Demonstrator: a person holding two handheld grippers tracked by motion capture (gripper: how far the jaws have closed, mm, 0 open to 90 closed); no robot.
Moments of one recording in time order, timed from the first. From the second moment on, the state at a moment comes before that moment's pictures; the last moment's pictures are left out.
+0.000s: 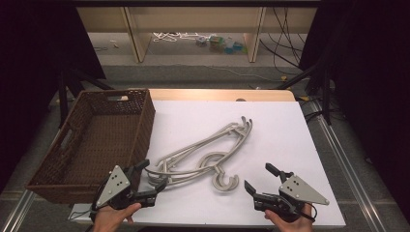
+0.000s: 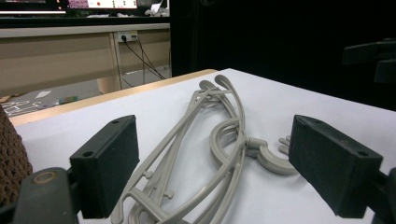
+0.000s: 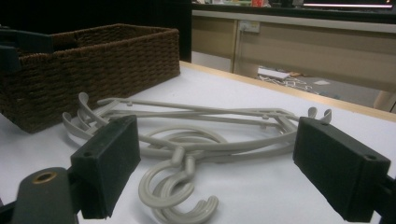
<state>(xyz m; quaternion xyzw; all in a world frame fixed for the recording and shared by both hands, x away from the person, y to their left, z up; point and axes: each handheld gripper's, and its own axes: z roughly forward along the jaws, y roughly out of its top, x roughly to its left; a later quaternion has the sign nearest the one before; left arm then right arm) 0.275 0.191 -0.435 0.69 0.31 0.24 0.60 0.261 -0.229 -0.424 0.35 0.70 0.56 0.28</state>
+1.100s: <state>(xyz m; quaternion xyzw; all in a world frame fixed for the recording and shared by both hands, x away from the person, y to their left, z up) 0.295 0.158 -0.436 0.77 0.27 0.23 0.53 0.264 -0.232 -0.424 0.35 0.70 0.56 0.28</state>
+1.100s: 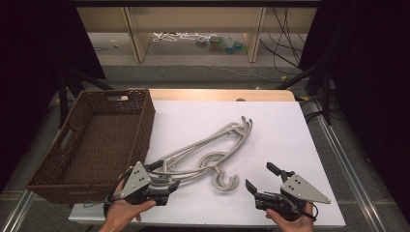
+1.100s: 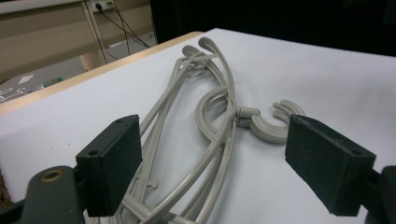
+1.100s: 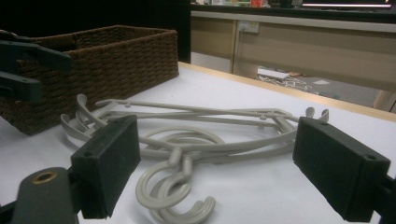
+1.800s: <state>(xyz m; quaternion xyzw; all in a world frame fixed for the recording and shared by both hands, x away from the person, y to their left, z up) 0.350 0.106 -0.453 0.86 0.27 0.12 0.41 0.266 -0.234 -0.424 0.35 0.70 0.56 0.27</state>
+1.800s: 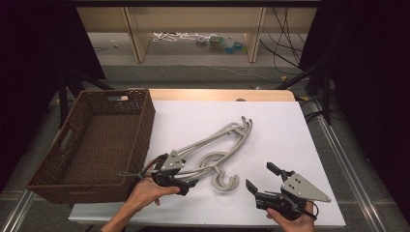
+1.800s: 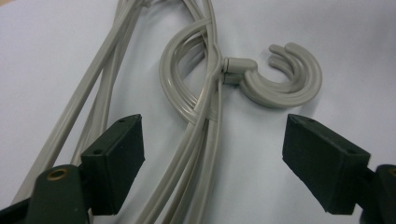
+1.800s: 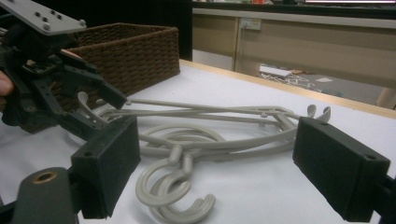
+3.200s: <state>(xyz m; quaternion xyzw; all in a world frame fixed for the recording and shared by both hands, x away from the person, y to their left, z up) 0.395 0.076 -0.471 0.92 0.23 0.03 0.30 0.269 -0.235 -0.425 0.35 0.71 0.55 0.26</state>
